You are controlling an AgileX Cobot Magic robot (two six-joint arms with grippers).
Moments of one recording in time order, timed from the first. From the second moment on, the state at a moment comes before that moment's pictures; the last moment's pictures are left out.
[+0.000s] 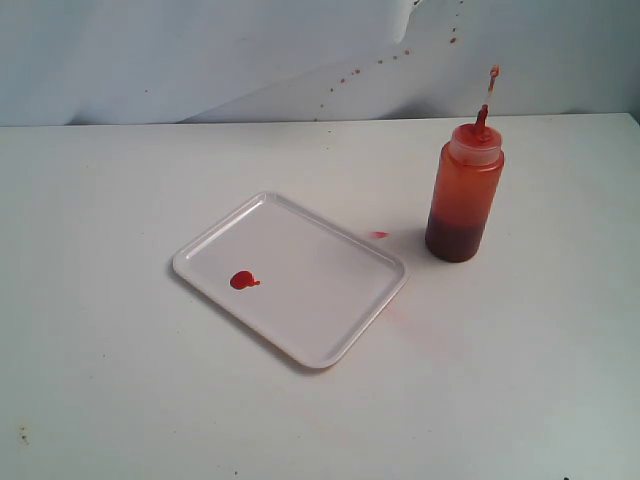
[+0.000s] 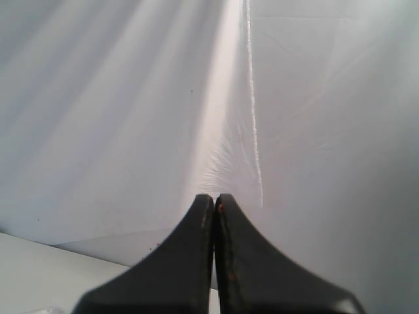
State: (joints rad) left arm -0.38 0.00 0.00 0.02 0.29 0.00; right arm 0.22 0.22 -0.61 0.00 0.30 -0.17
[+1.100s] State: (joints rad) left arm 0.00 0.00 0.00 0.02 0.29 0.00; right arm 0.22 0.22 -0.61 0.00 0.30 -0.17
